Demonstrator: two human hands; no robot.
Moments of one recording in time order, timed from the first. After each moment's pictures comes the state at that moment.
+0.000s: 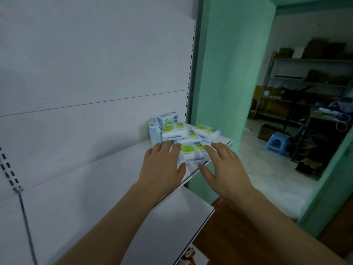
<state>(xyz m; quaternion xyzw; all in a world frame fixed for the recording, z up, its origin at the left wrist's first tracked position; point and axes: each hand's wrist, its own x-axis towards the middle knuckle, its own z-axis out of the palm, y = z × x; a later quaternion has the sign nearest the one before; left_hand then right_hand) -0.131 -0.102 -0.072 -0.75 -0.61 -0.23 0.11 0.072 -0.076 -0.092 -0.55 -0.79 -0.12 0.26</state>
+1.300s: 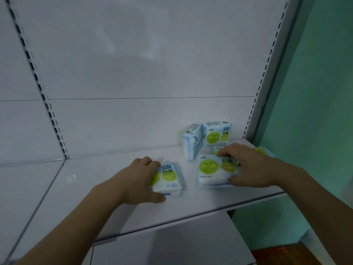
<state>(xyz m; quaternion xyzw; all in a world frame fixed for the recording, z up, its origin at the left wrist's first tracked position) -0.184 -0.079 -0.085 -0.62 -0.78 -0.07 -0.04 0.072 0.133 -0.035 -0.24 -0.97 0.08 0.03</state>
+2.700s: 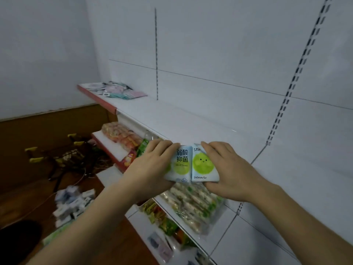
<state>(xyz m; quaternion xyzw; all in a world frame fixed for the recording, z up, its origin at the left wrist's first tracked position) -0.122 -0.494 -0.079 -0.20 -0.96 -0.08 0.18 -0.156 -0.251 -0.071 0.33 -0.93 0.06 0.14</state>
